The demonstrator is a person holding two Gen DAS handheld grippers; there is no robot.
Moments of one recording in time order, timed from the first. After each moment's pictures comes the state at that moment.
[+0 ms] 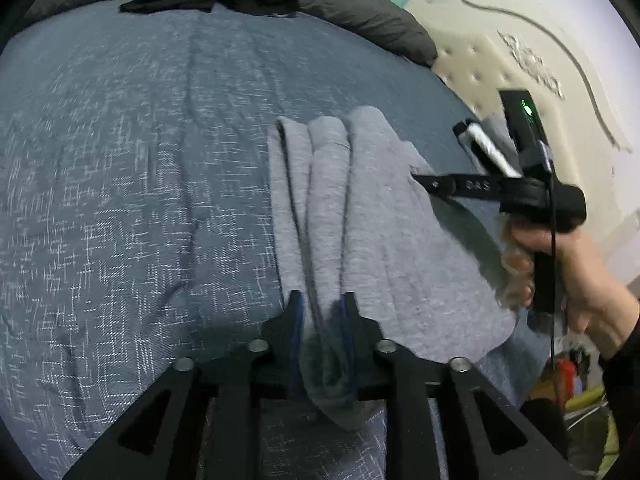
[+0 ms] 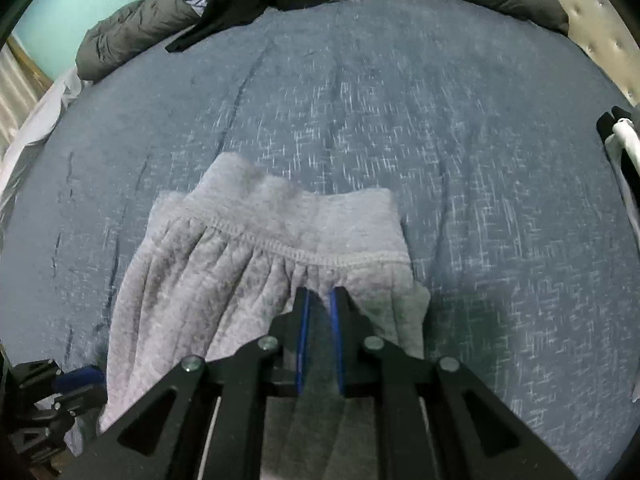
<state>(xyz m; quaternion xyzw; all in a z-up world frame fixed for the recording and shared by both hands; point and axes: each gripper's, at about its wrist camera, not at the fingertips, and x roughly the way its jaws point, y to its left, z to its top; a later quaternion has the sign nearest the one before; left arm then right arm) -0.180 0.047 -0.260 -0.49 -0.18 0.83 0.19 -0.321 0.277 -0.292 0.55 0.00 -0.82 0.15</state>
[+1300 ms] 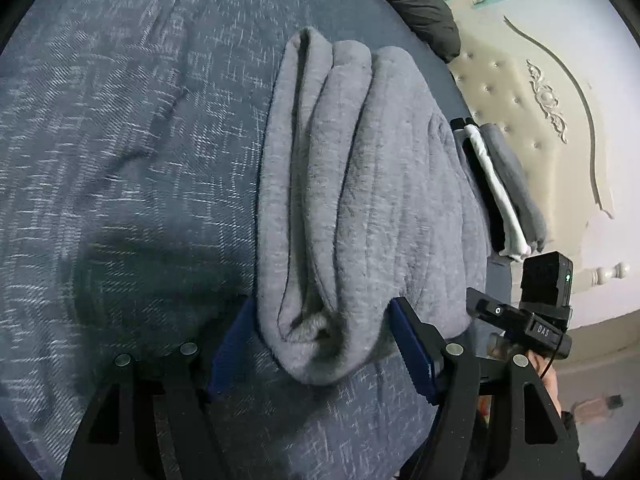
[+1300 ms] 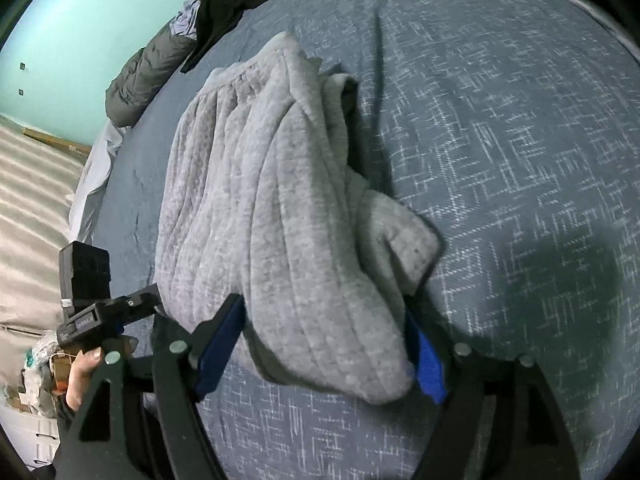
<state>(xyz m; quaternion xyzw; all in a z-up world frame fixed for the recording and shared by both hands) -0.160 0.045 -0.306 -0.56 -0.31 0.74 0.22 -0.187 0.376 -0.291 0.59 -0.20 -0.76 0.20</state>
